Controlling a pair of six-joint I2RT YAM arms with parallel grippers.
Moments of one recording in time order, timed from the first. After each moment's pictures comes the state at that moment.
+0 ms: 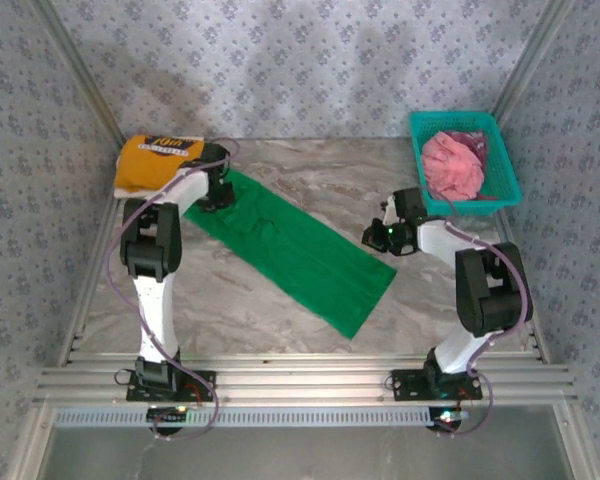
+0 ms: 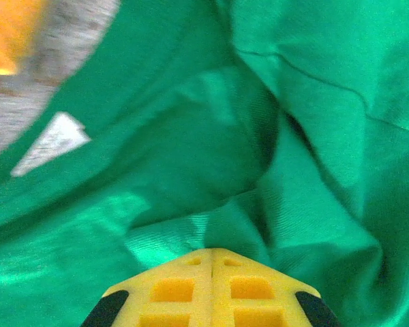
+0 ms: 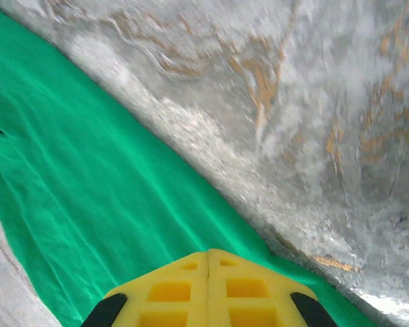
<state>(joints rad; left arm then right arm) -0.21 2.20 1.72 -0.71 -0.10 -0.41 0.18 1.64 0.95 -0.32 -0.45 0.49</state>
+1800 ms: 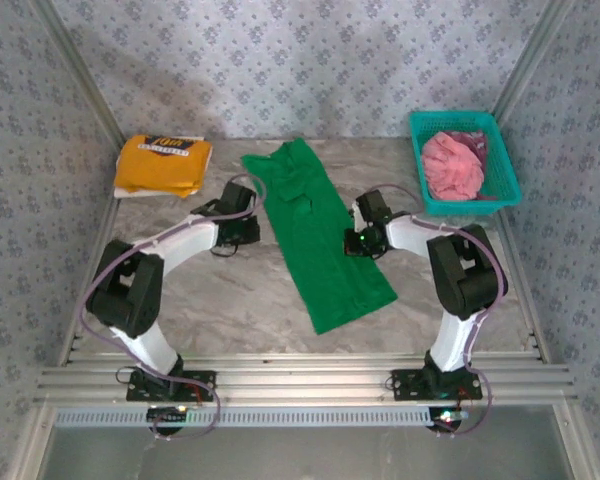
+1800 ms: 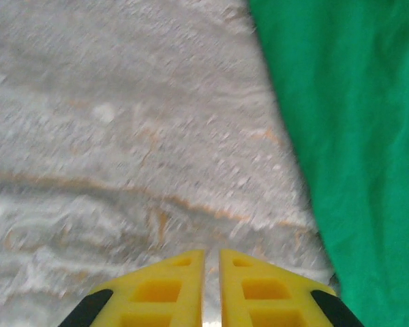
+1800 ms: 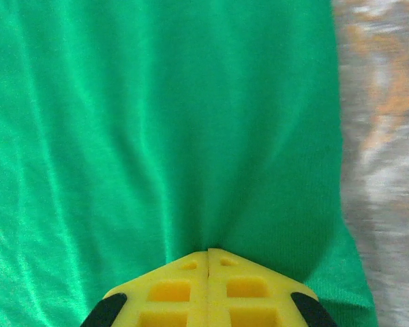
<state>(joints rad) -0.45 1.66 1.06 -0.43 -0.06 -0.53 0.40 1.82 1.04 -0.35 -0.22 0.31</state>
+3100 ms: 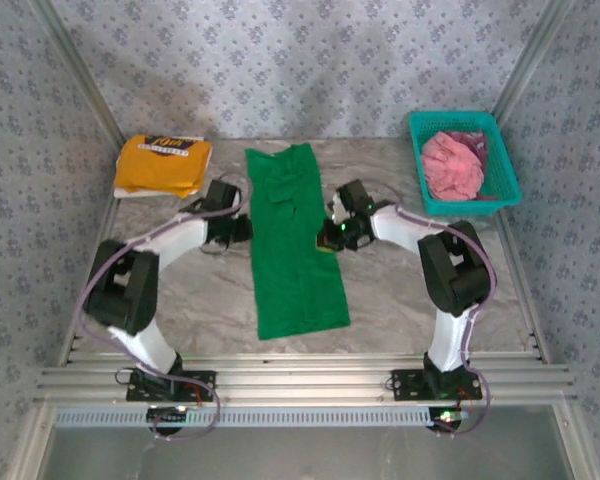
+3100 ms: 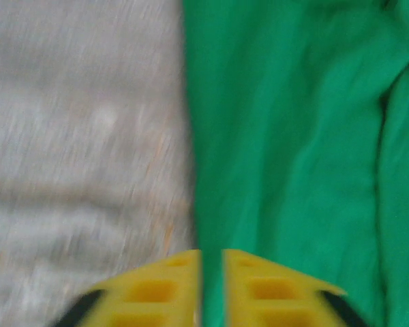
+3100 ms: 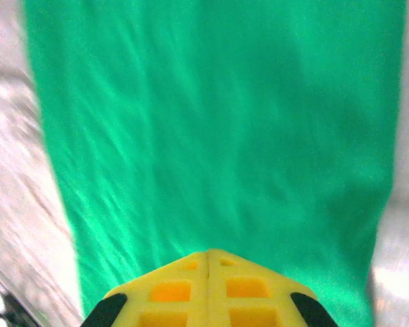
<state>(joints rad) -0.35 1.75 1.14 -0.39 0.12 -0.47 0.44 1.89 1.28 -0.44 -0.48 0.54</state>
